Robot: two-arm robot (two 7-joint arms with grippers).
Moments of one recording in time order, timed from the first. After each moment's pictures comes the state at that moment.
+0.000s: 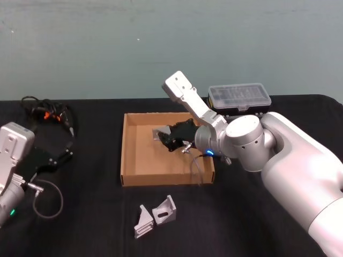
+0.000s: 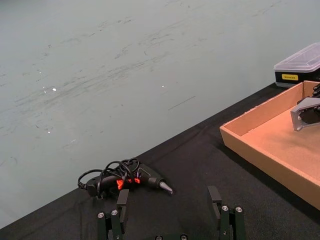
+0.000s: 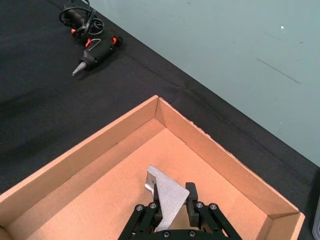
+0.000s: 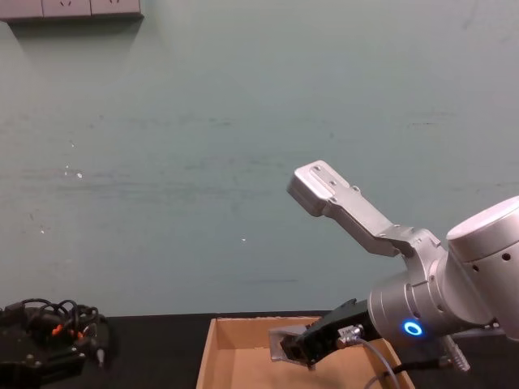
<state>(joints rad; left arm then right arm) -0.20 0.60 0.45 -1.41 -0.25 -0.12 0.03 0.72 0.16 -0.63 -0.97 0.11 0.38 0.35</state>
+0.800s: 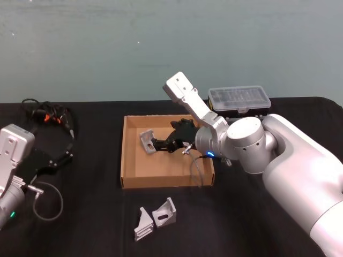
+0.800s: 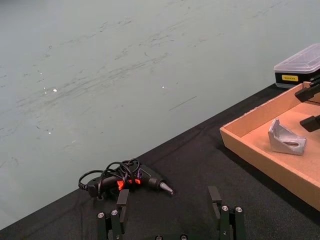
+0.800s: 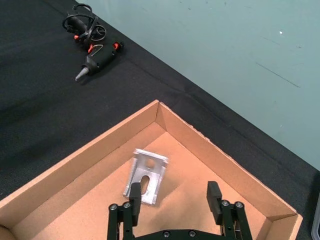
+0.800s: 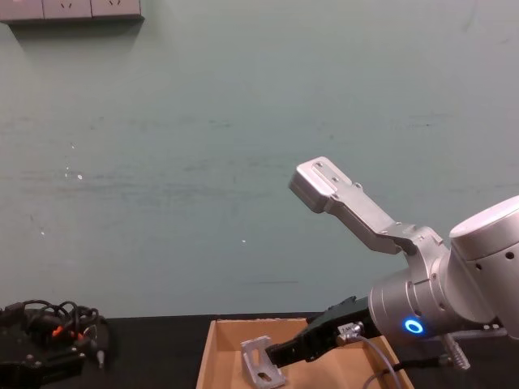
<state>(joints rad) -0.20 0.60 0.45 -1.41 -0.25 -0.12 0.03 0.72 0.16 -0.63 -0.98 0.12 0.38 0.36</state>
